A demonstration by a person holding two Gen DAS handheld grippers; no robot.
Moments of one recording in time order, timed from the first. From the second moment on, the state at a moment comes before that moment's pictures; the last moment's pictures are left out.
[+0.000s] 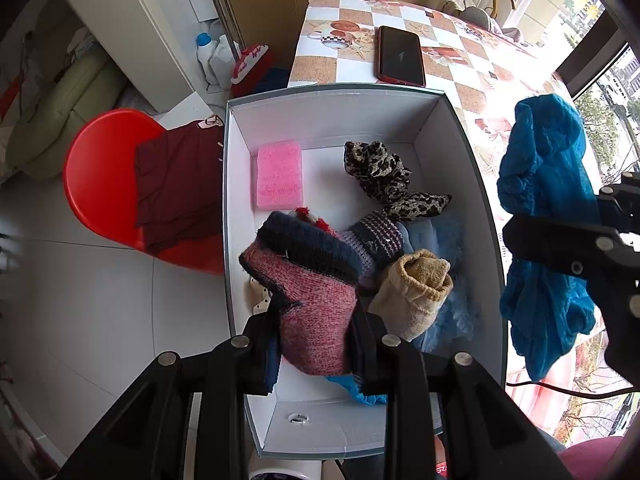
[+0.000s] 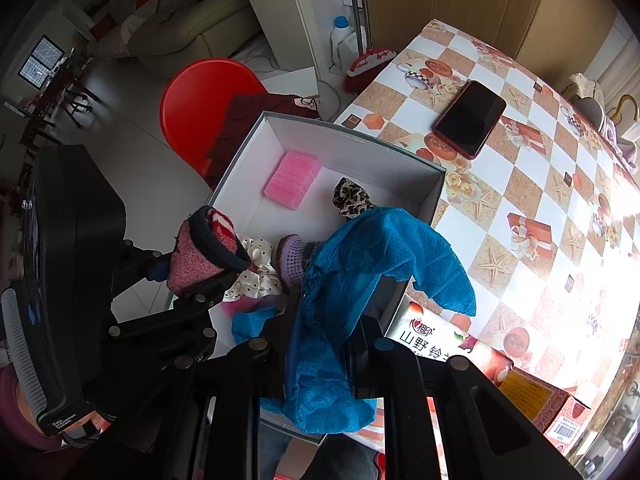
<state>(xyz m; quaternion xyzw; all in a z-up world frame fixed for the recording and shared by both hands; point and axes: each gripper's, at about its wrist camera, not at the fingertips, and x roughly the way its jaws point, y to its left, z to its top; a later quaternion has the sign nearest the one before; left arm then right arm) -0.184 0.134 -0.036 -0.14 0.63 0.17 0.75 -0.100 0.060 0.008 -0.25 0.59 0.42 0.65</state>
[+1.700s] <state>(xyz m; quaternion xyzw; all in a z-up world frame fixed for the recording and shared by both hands) -0.181 0.136 -0.021 -0.13 0.61 0.19 0.76 -0.081 0.048 0.014 -0.21 0.61 0.36 0.67</state>
